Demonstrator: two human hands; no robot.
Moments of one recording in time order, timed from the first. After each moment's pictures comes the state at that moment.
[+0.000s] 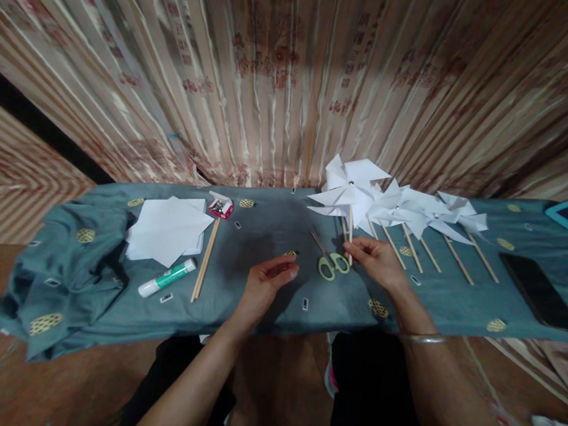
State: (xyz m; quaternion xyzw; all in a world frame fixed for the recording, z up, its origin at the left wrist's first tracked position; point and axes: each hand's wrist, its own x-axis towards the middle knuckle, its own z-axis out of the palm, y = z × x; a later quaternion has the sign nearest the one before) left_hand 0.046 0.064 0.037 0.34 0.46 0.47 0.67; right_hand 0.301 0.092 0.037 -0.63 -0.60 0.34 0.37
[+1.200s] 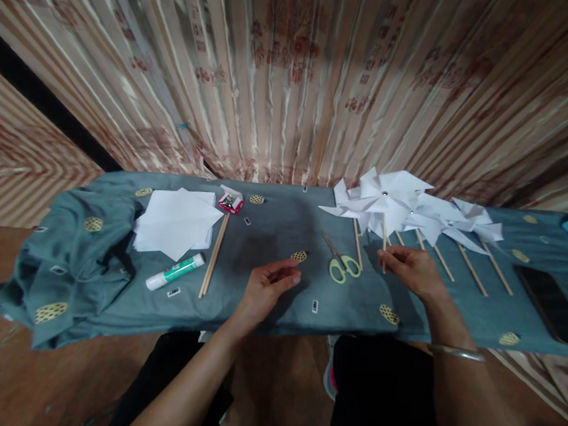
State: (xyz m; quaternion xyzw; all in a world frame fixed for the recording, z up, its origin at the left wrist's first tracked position) left_hand 0.025 0.059 0.030 0.35 0.47 0.44 0.68; right_hand 0.339 0.083 0.046 -0.72 -0.60 0.24 0.25
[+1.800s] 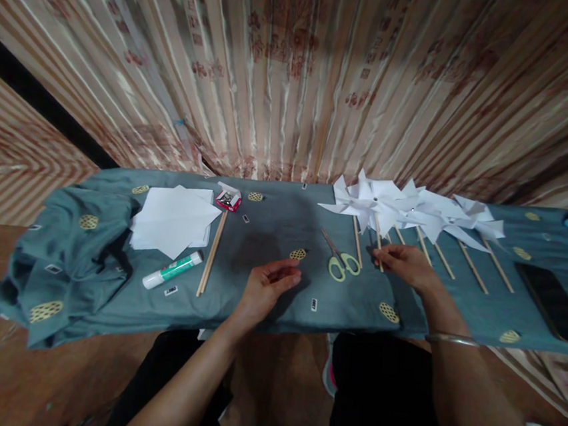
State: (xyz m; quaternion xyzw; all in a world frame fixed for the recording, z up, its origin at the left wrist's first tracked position) left_hand 0.028 0.058 0.032 0.35 0.47 0.44 0.68; right_hand 0.355 0.097 0.024 -0.72 -0.59 0.29 0.23
